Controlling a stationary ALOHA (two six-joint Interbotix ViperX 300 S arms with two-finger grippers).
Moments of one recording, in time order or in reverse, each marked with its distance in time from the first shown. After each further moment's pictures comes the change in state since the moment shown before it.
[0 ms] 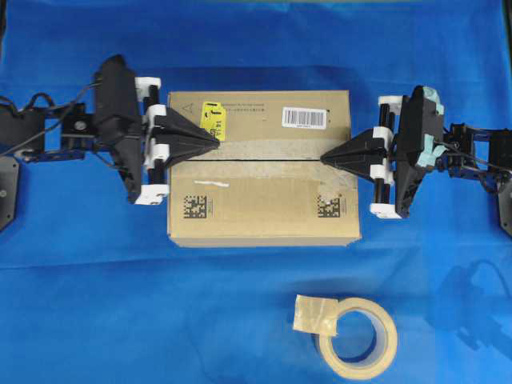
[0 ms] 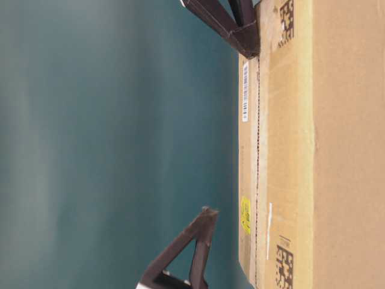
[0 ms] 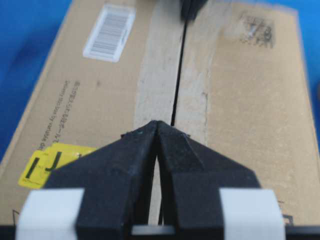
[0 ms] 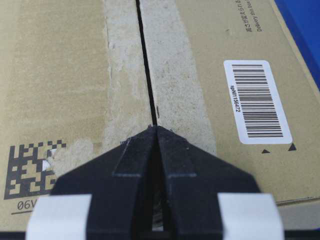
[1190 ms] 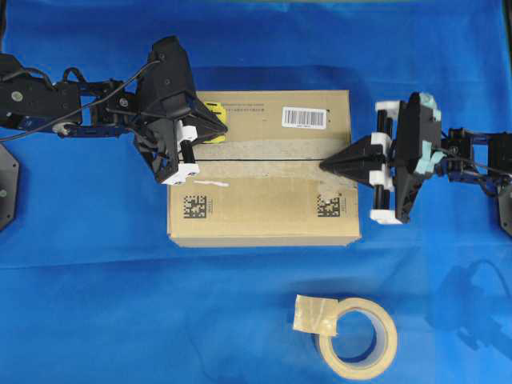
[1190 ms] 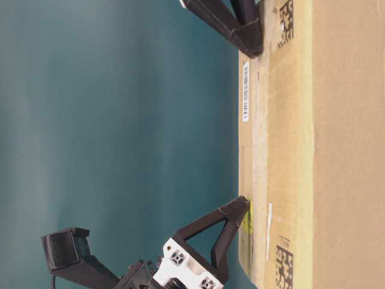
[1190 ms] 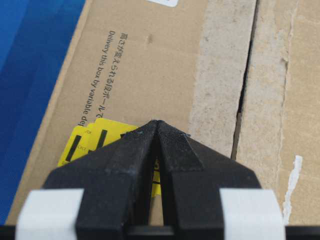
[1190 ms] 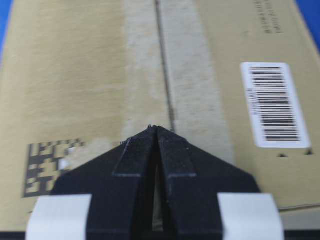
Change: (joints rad) left arm 0.078 0.101 -0.202 0.000 0.449 0.000; right arm 0.011 0.000 -0.008 0.000 0.003 0.000
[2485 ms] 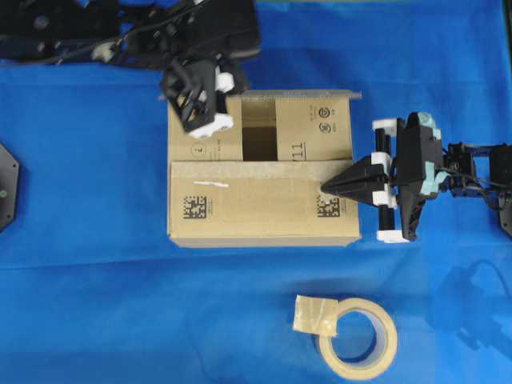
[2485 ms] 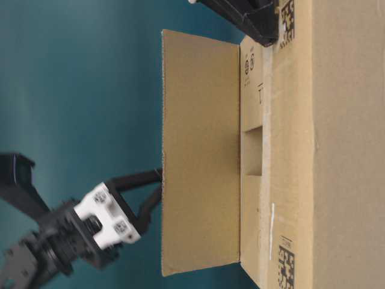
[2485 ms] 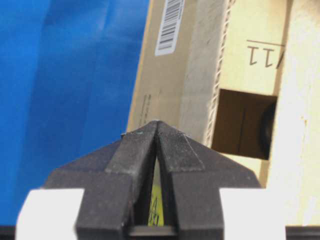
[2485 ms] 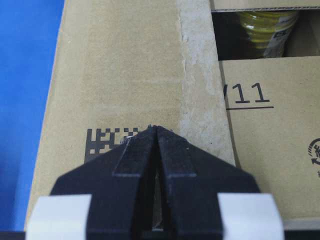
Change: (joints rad) left arm 0.087 0.058 -0.399 0.002 0.531 0.135; right arm 0.083 -0.002 0.005 0.000 0.035 0.003
